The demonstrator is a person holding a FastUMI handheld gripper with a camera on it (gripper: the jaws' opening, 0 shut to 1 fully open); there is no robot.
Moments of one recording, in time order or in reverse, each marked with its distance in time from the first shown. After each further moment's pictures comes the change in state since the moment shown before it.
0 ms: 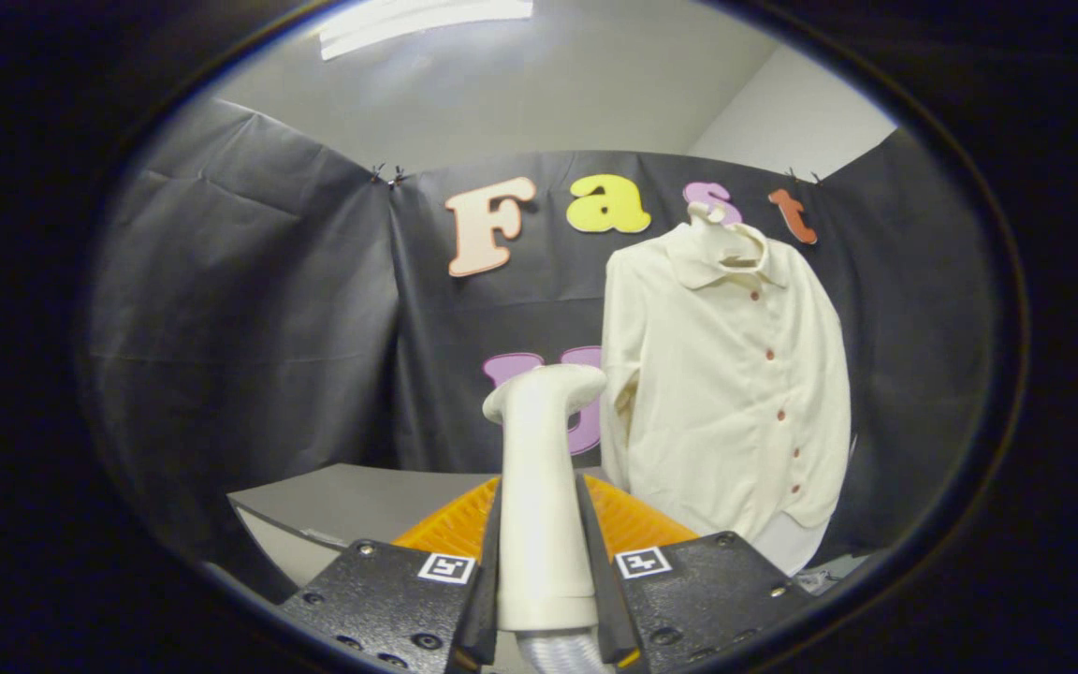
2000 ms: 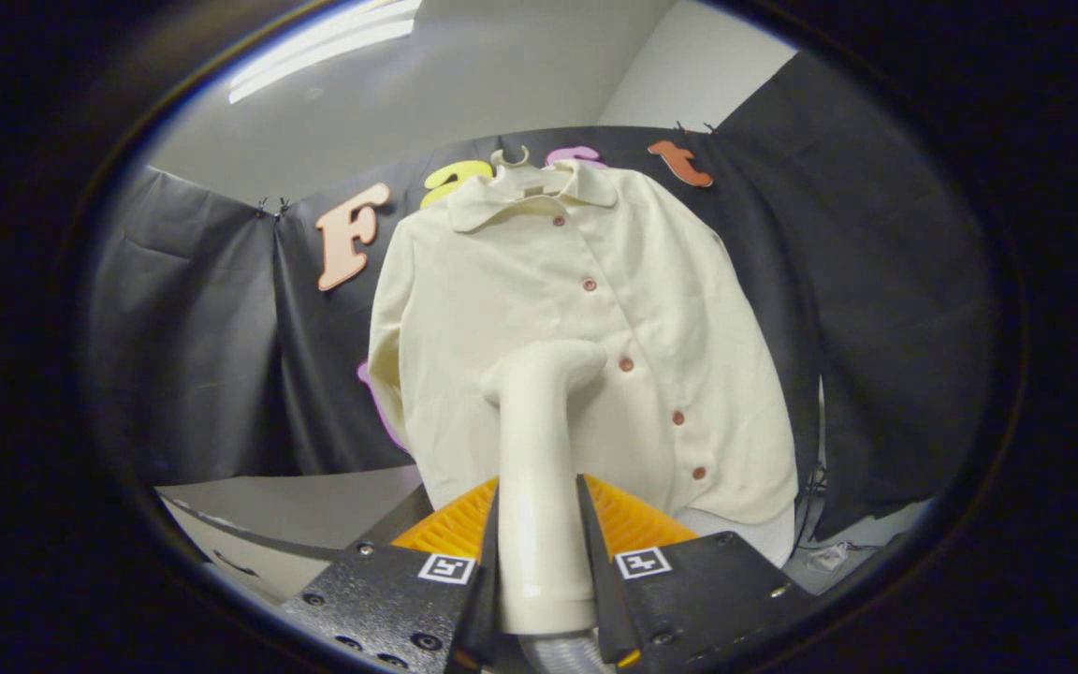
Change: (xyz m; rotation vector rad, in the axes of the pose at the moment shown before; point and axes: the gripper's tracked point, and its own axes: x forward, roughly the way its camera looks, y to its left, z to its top) arm 0.047 -0.208 -0.108 0.171 0.015 -0.134
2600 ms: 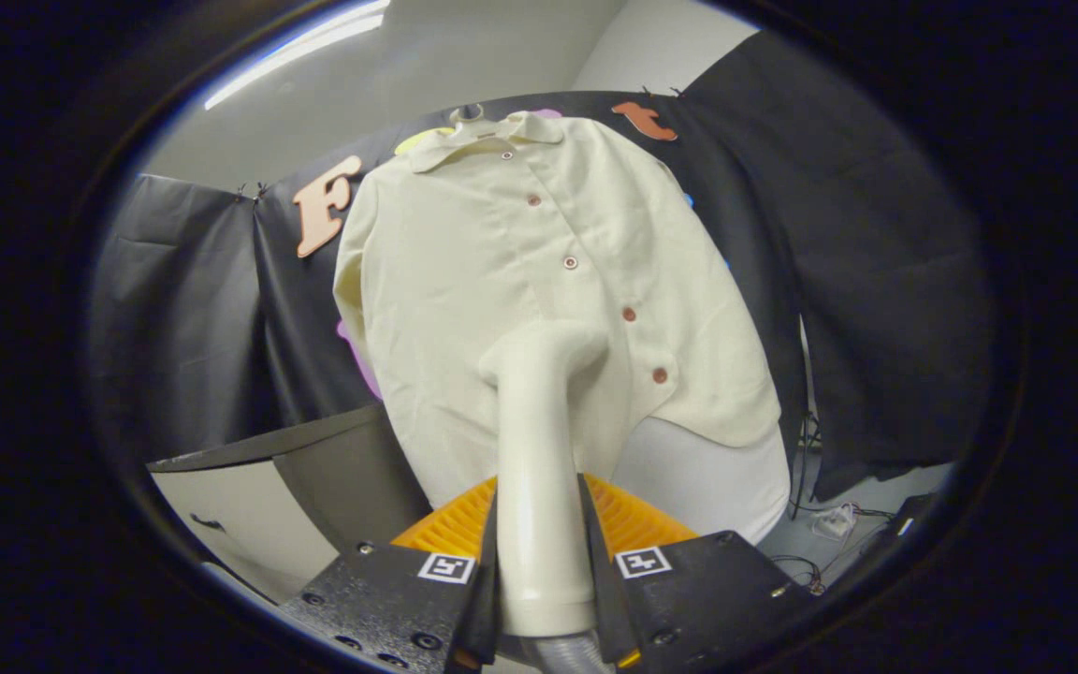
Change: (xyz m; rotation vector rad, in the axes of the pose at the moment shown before) arm -0.032 -0.039 -0.090 0.063 0.121 -0.040
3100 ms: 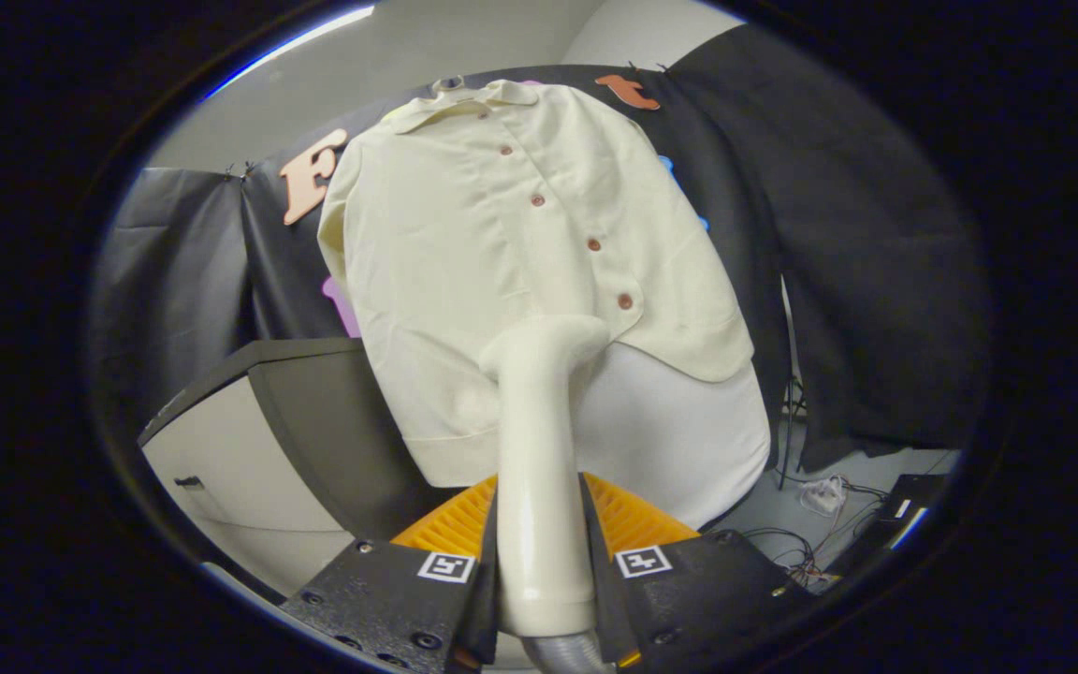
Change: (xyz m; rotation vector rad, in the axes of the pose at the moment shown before) arm -0.026 -0.024 -0.053 -0.003 0.114 -0.038
